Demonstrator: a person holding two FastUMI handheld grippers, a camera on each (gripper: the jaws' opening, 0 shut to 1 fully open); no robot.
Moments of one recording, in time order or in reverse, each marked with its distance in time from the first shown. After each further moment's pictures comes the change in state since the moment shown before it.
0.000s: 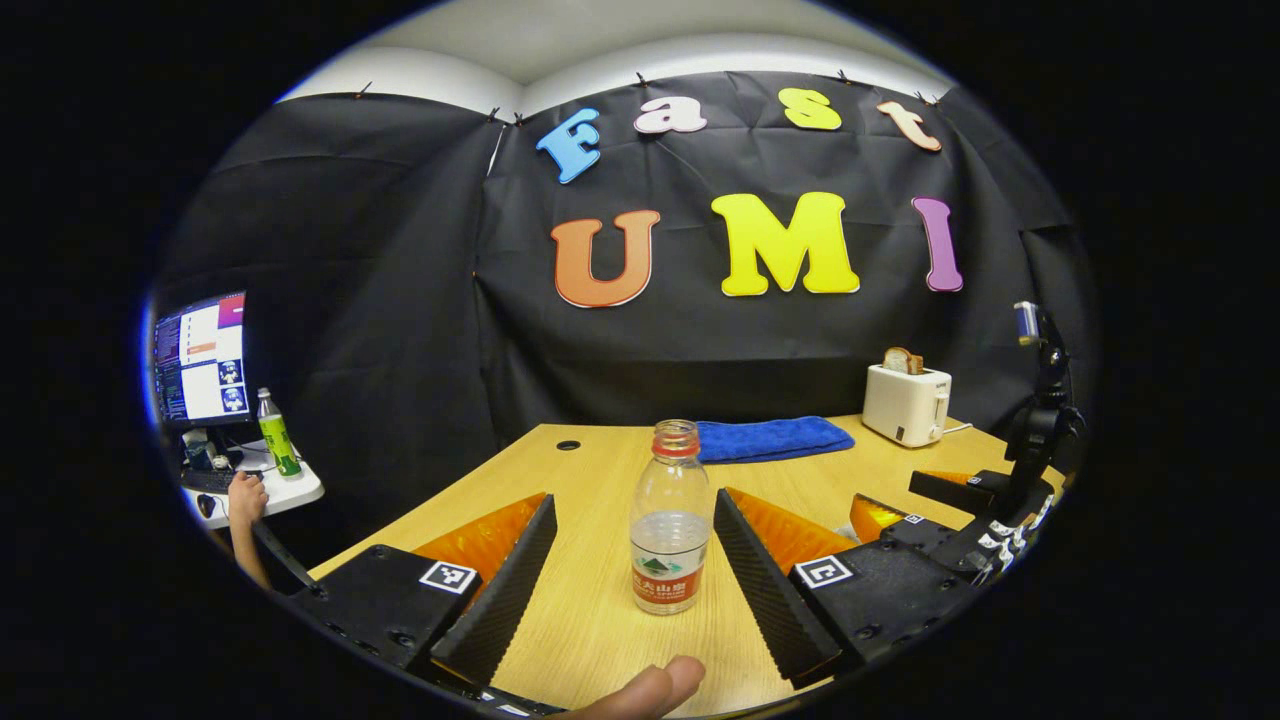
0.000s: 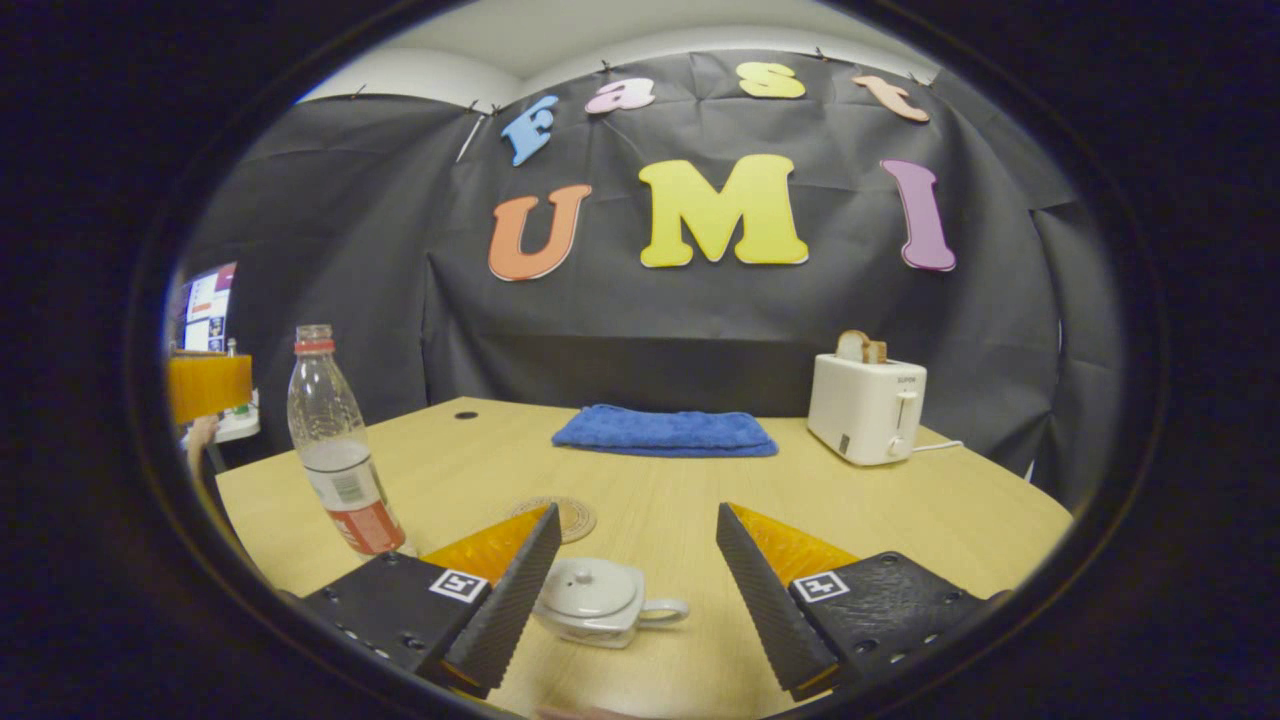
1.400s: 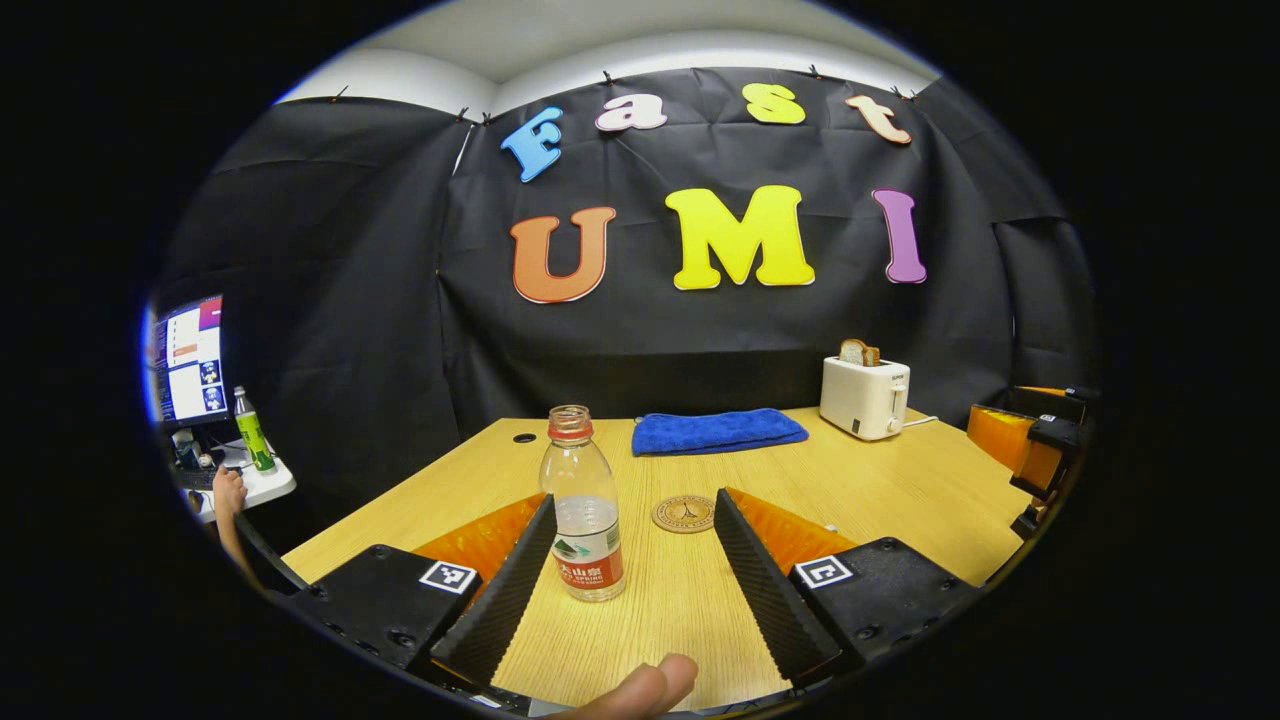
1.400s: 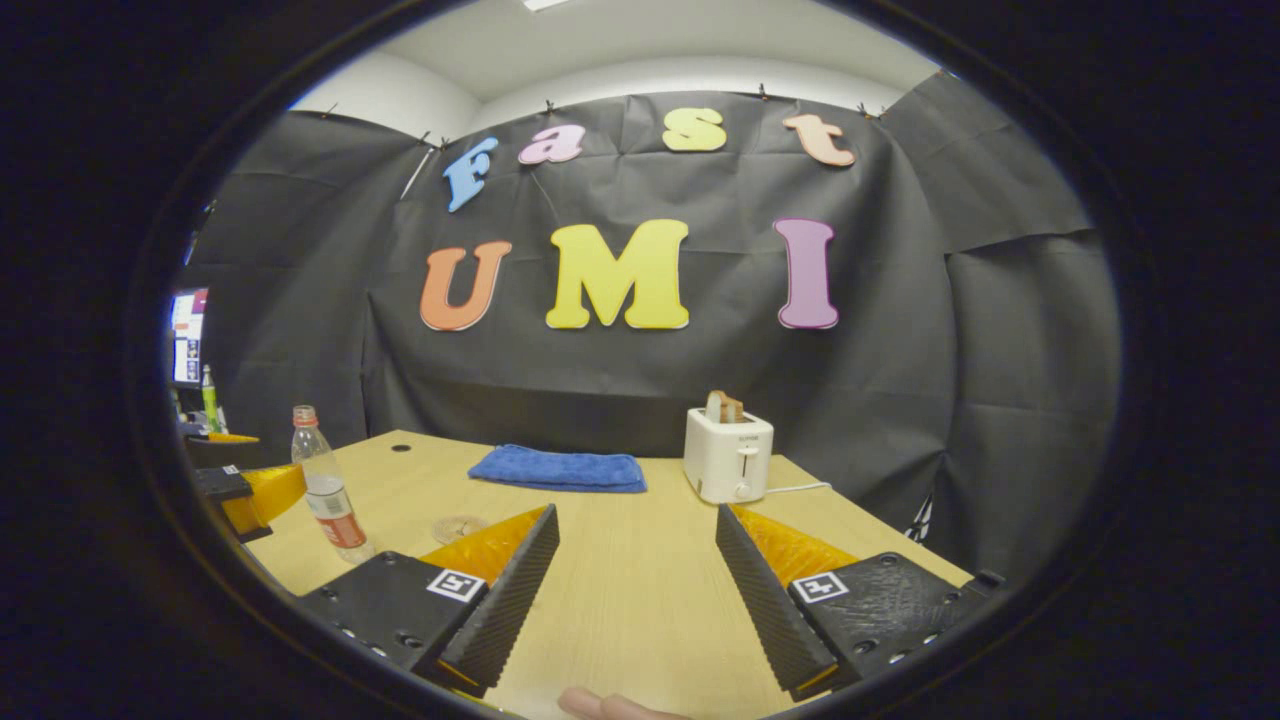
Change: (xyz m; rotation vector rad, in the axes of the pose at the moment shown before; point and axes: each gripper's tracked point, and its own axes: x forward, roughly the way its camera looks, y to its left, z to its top) left arm -0.017 -0.072 -0.008 0.015 0.014 -0.090; right arm -0.140 -0.121 0.070 0.017 -0.115 -0.211
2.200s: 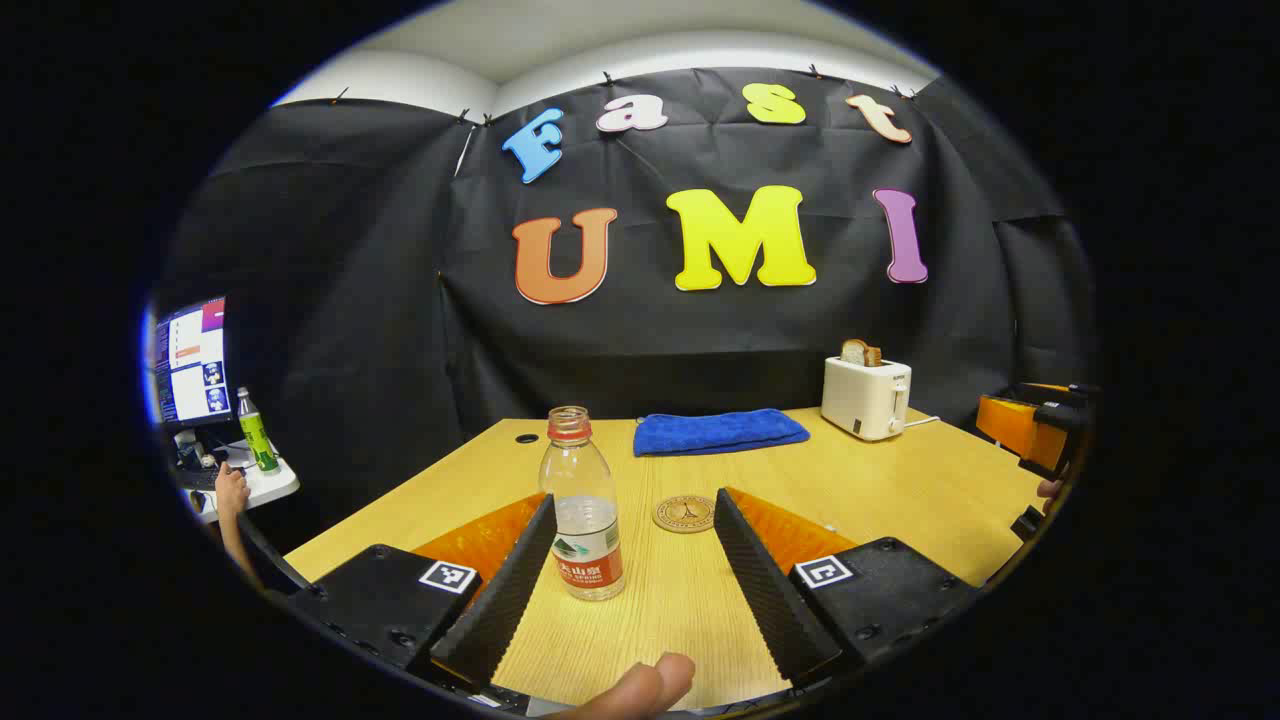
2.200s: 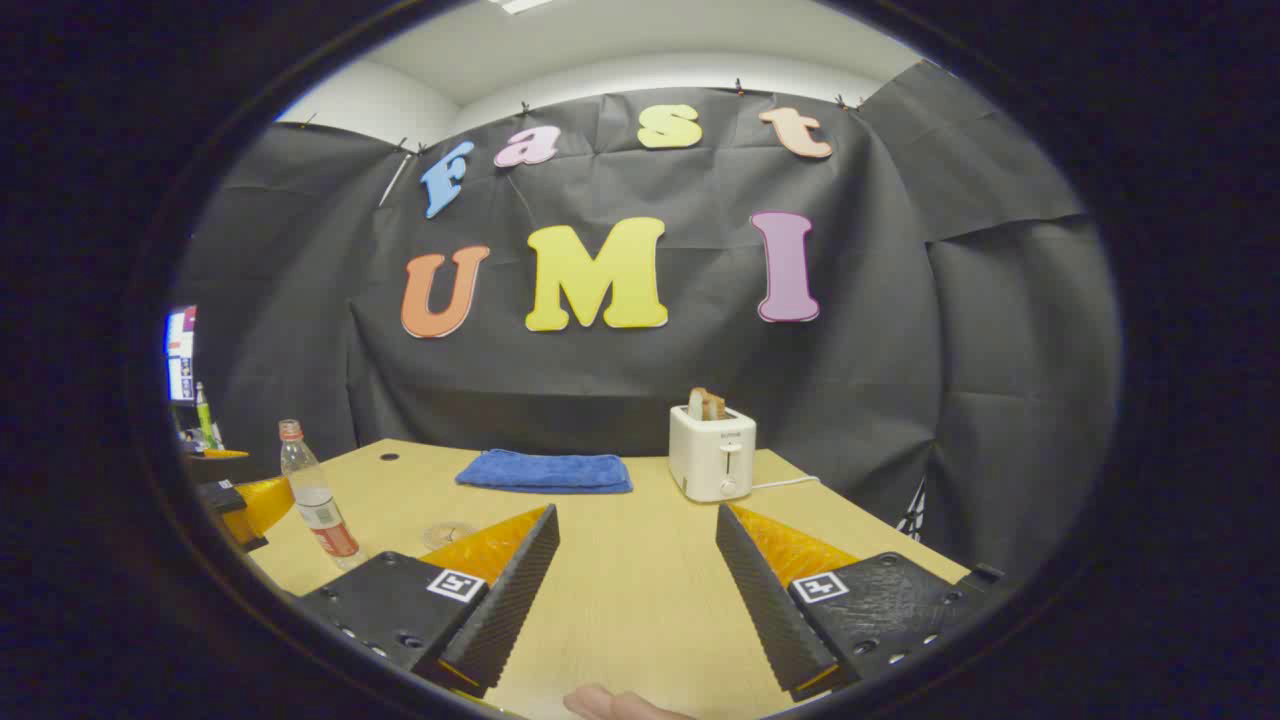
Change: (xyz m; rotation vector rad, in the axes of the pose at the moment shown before) left arm 0.001 0.001 -0.001 0.000 0.005 0.016; right arm 0.000 -0.024 0.005 0.050 0.007 -0.045
